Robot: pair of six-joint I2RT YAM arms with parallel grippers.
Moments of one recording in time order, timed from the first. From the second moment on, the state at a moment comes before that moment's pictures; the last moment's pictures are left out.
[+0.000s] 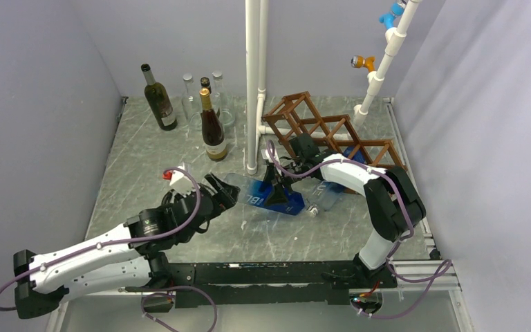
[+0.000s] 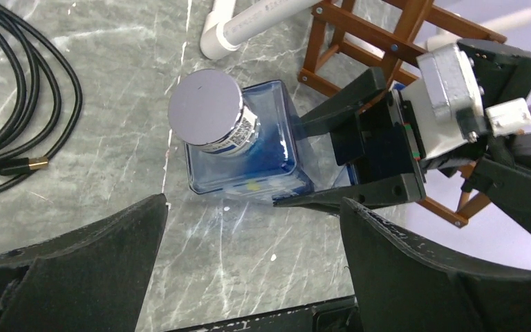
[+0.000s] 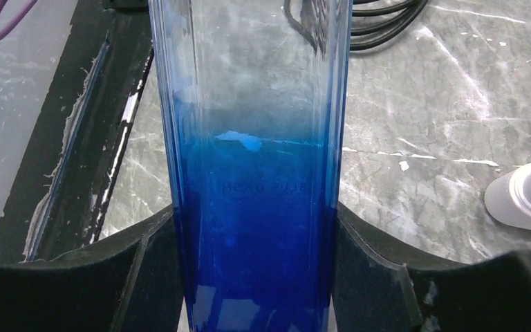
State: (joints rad) left arm -1.14 0.74 0.73 -0.54 -0.71 -1.26; right arm 0.54 1.69 1.03 -0.33 -1.10 -0.70
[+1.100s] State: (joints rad) left arm -1.05 1.00 0.70 -0.36 -0.82 -1.52; right arm 0.54 1.69 1.03 -0.35 -1.14 -0.72
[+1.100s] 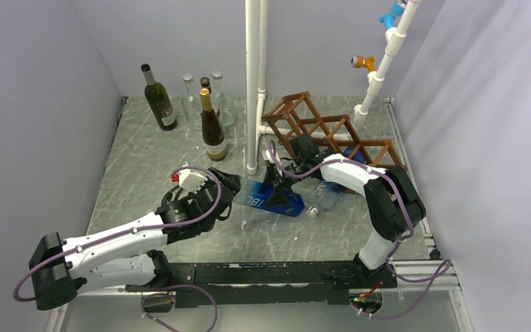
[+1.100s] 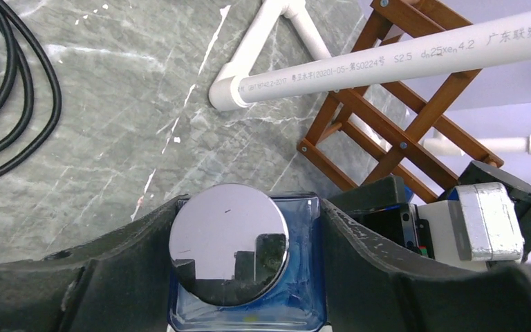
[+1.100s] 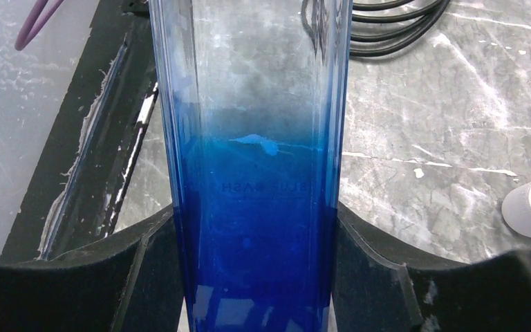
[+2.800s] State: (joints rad) left arm -1.03 0.73 0.71 -0.18 -0.74 -0.50; right arm 0.44 1.53 1.19 -0.94 -1.29 -1.21
